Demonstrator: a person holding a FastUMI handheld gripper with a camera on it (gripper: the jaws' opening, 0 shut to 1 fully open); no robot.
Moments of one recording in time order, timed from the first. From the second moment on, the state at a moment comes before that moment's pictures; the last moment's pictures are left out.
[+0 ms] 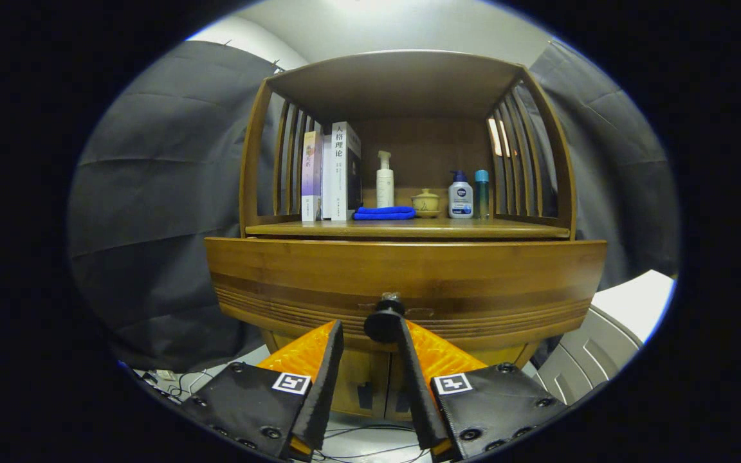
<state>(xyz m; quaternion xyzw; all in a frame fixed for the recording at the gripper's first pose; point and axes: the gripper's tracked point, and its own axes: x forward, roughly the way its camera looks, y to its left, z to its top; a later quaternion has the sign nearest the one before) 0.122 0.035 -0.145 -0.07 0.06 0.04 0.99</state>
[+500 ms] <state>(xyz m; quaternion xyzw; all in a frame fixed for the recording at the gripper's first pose) 0.138 0.019 -0.159 -0.07 0.08 -0.03 0.99</state>
